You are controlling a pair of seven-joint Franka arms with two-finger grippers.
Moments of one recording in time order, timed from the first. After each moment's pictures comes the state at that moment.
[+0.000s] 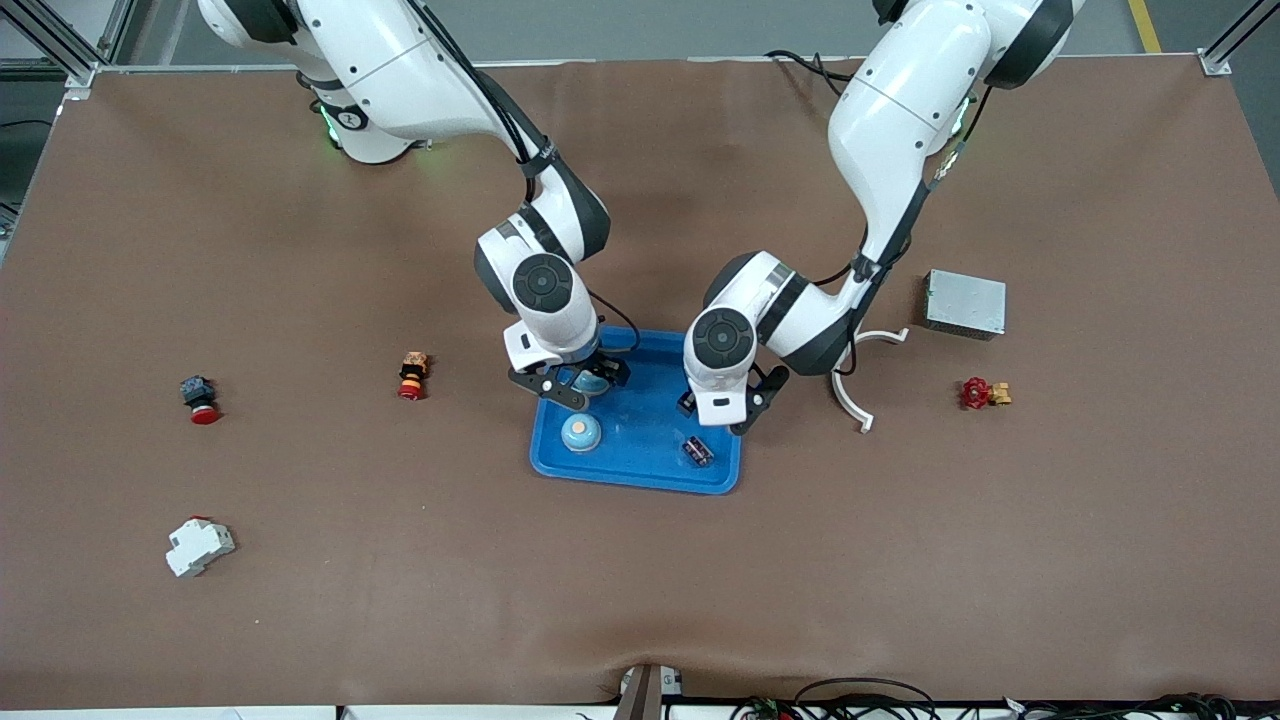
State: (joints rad) left arm -0.53 0.81 -0.16 -1.49 0.05 2.14 -1.55; right arm 0.69 0.67 -0.01 -1.71 0.09 2.39 1.06
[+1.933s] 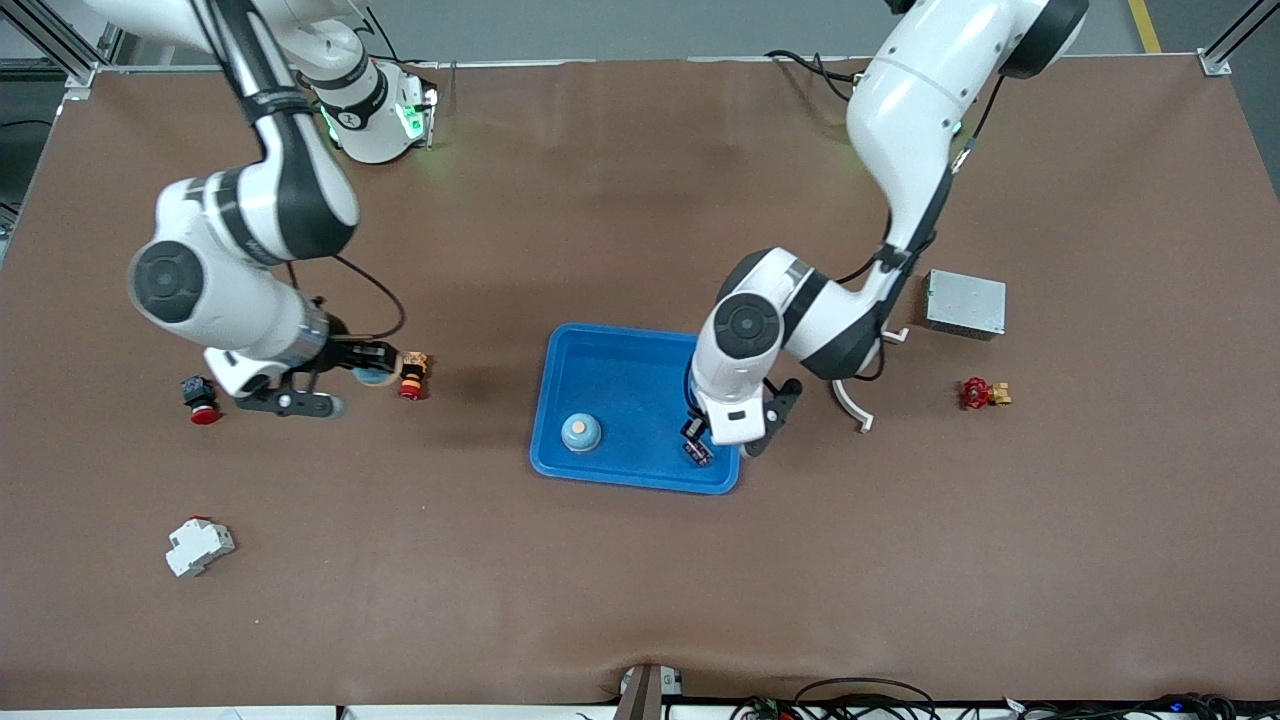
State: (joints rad) left arm -0.49 0.73 -0.14 -1.40 0.08 2.22 -1.61; right arm 0.20 0.21 -0.04 -1.95 0.12 2.03 0.19
